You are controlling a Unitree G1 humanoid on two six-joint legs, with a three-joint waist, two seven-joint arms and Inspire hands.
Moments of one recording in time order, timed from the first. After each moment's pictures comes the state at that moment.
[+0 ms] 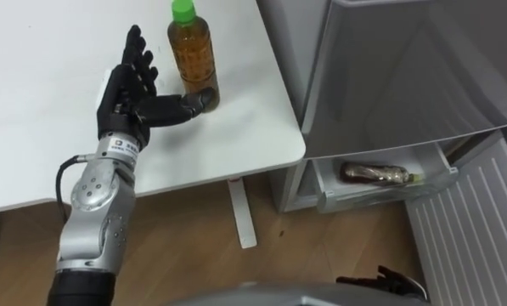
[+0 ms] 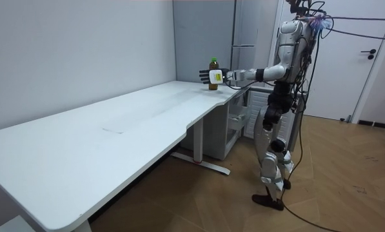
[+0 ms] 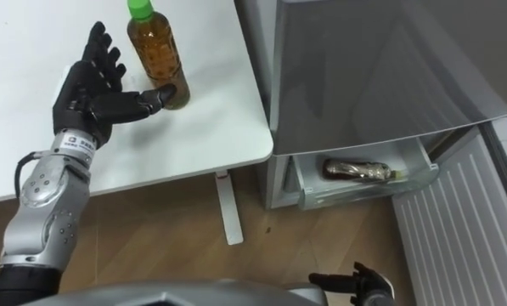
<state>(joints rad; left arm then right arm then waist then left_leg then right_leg) 0.08 0.18 0.01 0.08 -0.34 0.01 -0.03 0.10 -0.22 -0.04 1.27 0.19 -0.06 0.07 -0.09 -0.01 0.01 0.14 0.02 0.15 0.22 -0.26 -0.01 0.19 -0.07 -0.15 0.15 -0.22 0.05</state>
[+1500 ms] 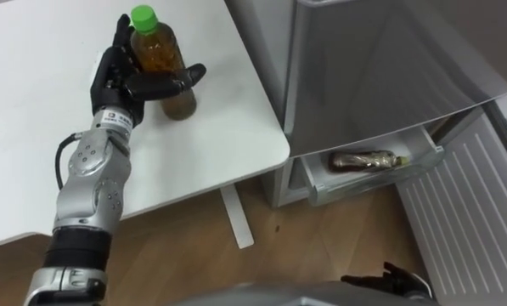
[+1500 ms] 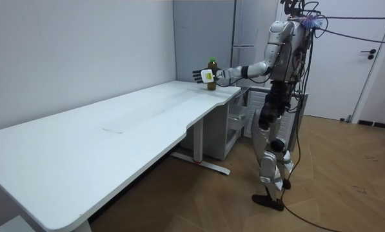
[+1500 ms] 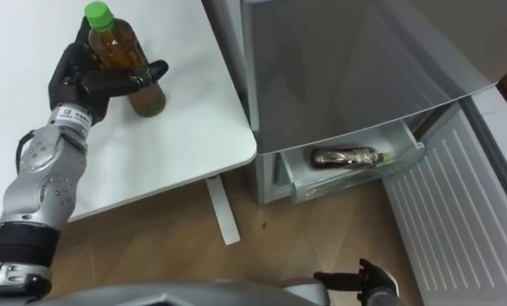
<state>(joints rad) -0.10 0.23 0.04 0.25 -0.47 0.02 0.03 0.12 -0.23 -0.11 1.24 0.11 -0.04 0.04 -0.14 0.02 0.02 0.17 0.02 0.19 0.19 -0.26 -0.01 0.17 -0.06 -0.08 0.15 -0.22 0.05</state>
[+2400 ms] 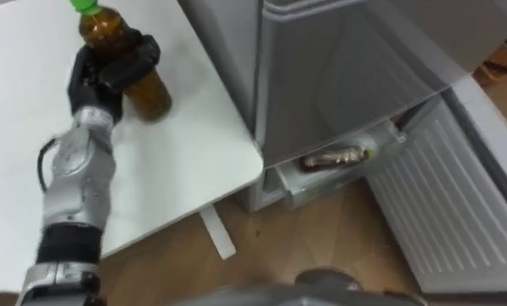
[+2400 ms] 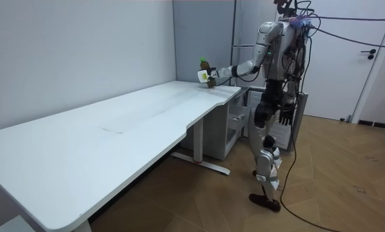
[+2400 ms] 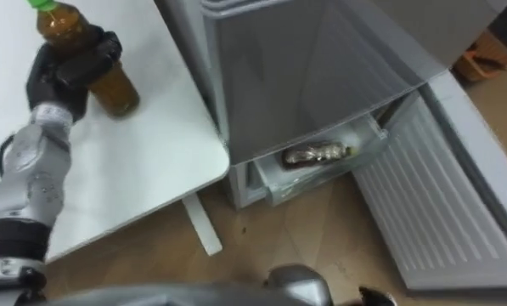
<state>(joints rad) -0.16 0.26 0.06 0.35 -0.48 0.03 0.03 0.12 -0.23 -0.04 1.28 -0.16 0.05 0.03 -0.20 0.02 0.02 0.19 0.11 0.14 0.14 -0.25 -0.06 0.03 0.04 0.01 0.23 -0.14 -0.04</state>
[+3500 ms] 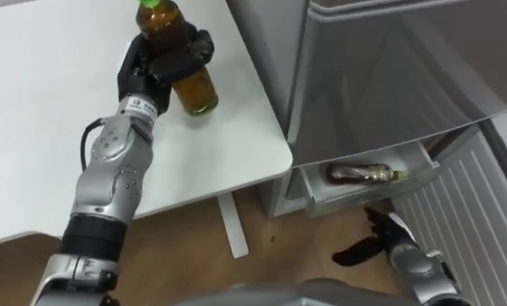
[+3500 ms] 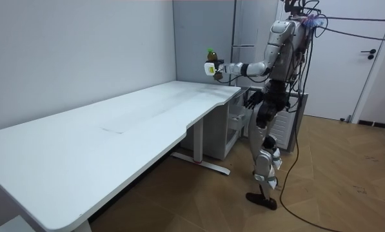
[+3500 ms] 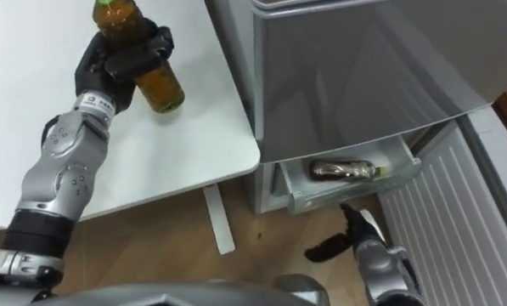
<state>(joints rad) -0.15 0.21 -0.09 0.14 -0.52 0.06 -0.01 0.08 -0.21 0.11 0.78 -0.25 0.02 0.07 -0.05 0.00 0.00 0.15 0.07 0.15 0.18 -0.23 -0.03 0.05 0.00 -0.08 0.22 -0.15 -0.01</state>
